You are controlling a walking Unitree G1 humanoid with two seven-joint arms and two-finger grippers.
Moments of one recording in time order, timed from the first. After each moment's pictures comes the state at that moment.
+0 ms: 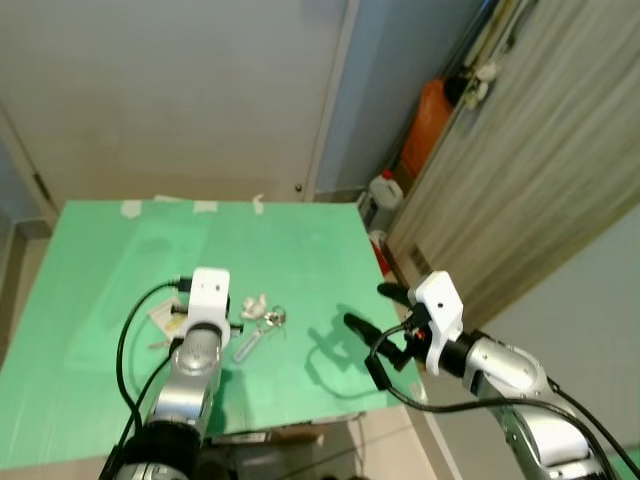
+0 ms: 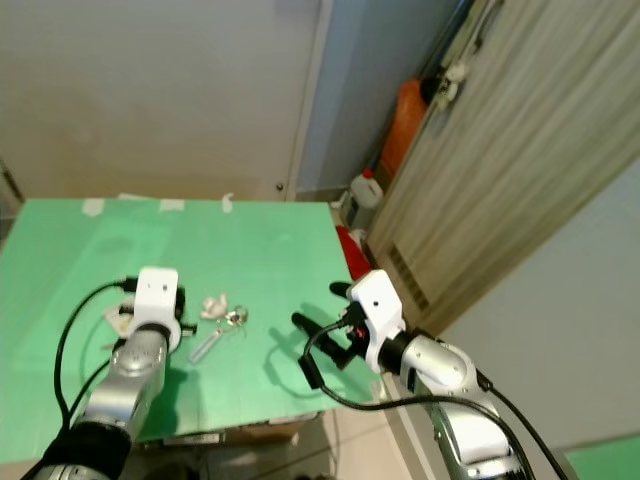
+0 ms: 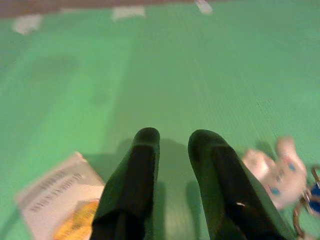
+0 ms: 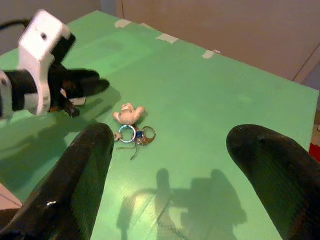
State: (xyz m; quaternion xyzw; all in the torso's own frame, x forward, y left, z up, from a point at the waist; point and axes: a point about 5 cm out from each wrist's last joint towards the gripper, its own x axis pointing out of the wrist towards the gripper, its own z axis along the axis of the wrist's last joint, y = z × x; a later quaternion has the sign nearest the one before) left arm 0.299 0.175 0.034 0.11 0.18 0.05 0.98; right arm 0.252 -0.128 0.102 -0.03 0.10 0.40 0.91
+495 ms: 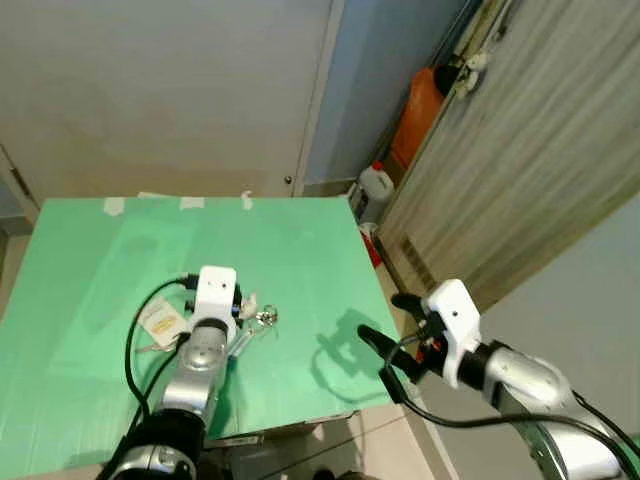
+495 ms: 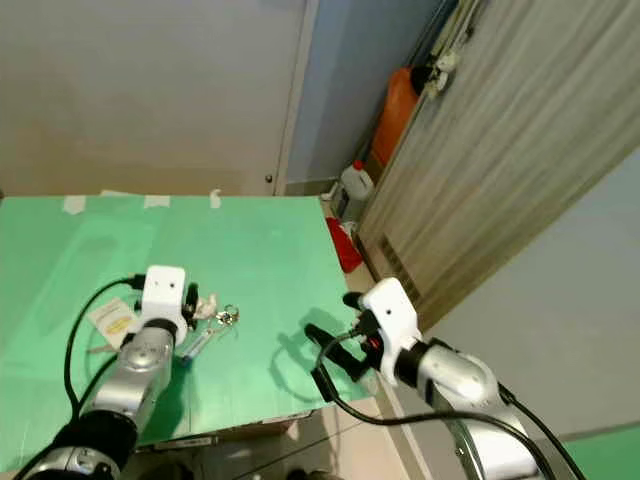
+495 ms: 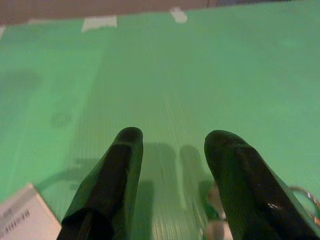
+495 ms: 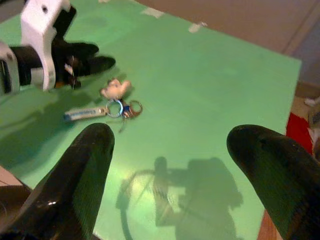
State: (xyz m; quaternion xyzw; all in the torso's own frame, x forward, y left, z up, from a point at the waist) left arm 0.311 0.173 0.040 0.11 0.15 0.04 0.98; right arm 0.236 -0.145 0.102 -0.04 0.13 0.38 0.91
